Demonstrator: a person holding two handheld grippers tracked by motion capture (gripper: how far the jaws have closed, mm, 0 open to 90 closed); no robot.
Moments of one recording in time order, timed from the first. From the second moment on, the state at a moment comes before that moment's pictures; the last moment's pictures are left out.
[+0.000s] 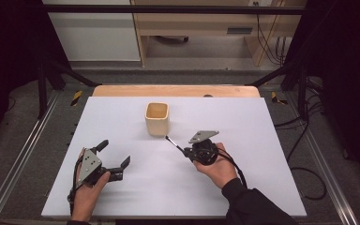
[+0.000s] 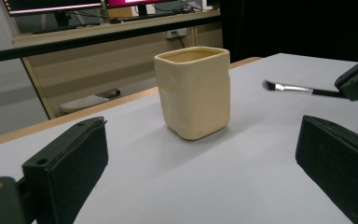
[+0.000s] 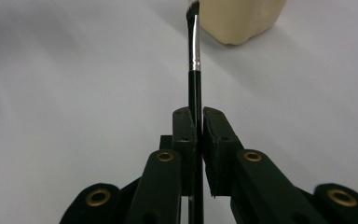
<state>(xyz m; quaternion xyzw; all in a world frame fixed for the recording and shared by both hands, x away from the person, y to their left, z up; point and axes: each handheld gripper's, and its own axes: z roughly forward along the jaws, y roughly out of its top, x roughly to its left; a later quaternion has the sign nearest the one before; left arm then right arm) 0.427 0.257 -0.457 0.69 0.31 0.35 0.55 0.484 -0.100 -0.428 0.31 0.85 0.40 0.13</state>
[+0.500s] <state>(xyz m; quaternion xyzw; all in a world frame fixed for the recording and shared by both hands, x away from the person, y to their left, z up) 0.430 0.224 -0.460 0.71 0.32 0.34 0.53 0.467 -0.121 -0.448 0.31 0.76 0.53 0.23</state>
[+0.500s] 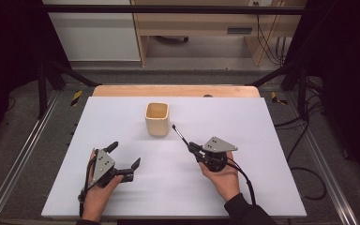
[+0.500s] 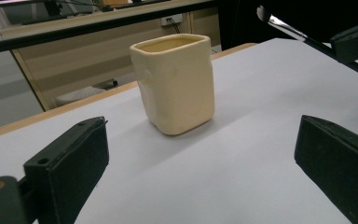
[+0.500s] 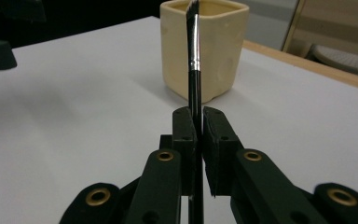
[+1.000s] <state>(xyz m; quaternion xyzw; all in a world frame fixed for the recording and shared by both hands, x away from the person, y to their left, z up) 0.431 0.184 -0.432 0.72 0.30 0.32 0.53 0.461 -0.136 -0.447 0.30 0.72 0.56 0.28</state>
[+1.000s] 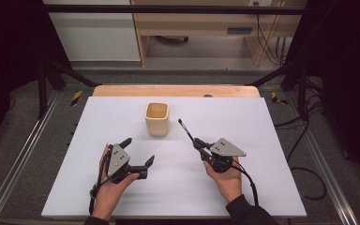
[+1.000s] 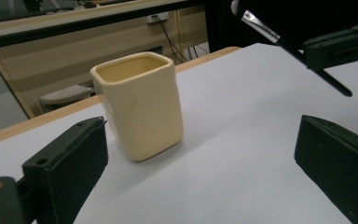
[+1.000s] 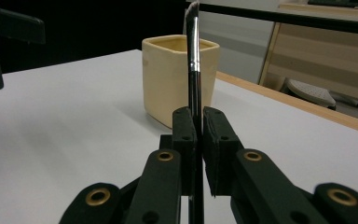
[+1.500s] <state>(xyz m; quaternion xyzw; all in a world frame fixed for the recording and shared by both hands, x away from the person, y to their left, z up) 0.441 0.162 -0.411 0.69 0.33 0.28 0.58 0.454 -0.133 -0.446 0.29 0.71 0.58 0.29</state>
